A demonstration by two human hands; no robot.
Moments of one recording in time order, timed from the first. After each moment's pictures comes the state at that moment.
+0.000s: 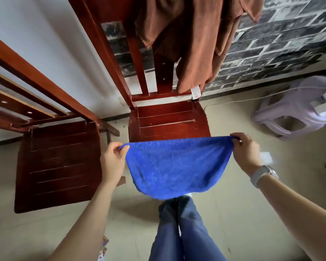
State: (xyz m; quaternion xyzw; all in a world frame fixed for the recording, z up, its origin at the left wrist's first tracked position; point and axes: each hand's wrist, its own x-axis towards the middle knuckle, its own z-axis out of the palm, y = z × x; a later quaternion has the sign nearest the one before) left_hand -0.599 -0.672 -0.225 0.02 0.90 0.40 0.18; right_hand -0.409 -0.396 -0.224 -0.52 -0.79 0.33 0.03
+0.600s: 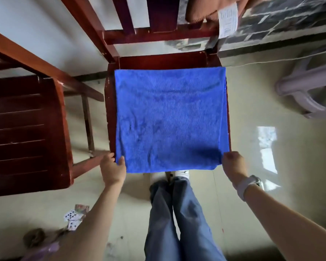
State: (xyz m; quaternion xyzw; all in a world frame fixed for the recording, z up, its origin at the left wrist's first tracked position) left_hand -0.543 -0.699 -0.467 -0.13 0.93 0.23 0.27; right_hand -0.368 -0.429 -0.446 -0.64 -0.64 0.39 -0.17
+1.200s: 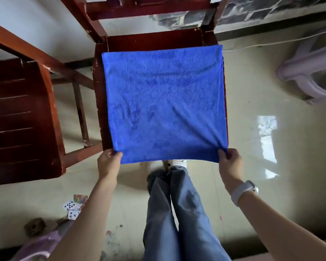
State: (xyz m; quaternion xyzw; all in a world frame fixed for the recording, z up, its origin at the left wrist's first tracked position) left_hand -0.517 -0.687 -0.450 -0.24 0.86 0.33 0.30; right_hand -0.335 -0.459 -0.443 -0.66 -0.60 0.45 -0.04
